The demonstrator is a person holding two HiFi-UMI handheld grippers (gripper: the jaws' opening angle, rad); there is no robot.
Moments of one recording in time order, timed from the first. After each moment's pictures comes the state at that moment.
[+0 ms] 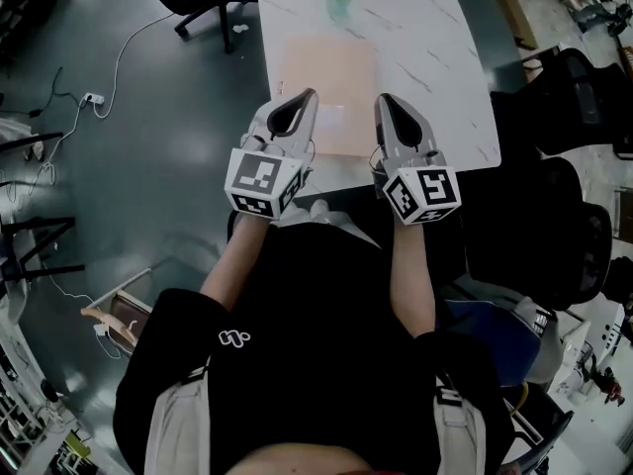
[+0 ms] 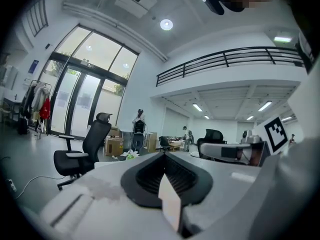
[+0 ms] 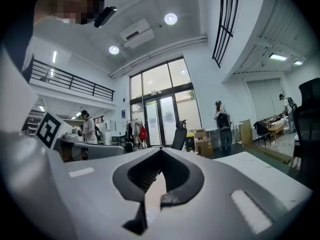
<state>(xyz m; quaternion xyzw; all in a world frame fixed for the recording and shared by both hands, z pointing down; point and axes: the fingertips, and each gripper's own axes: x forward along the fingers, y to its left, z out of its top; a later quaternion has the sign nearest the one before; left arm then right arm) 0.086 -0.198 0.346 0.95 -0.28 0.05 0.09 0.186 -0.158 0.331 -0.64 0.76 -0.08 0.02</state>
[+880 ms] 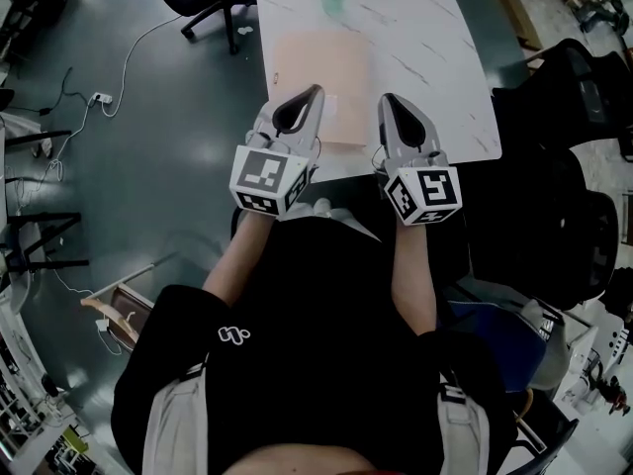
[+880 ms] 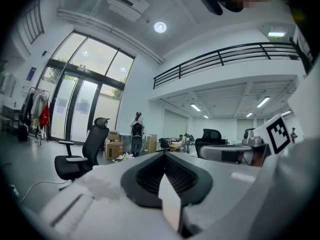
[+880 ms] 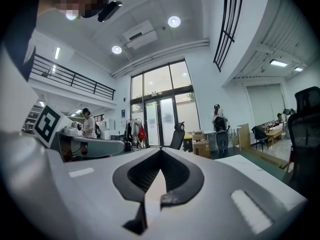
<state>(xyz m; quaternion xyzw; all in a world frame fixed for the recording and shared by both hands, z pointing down) 0.109 -0.157 0.328 0.96 -0.29 0.04 0.07 0.204 -0.114 0.326 -0.65 0.76 -0.07 0.02</state>
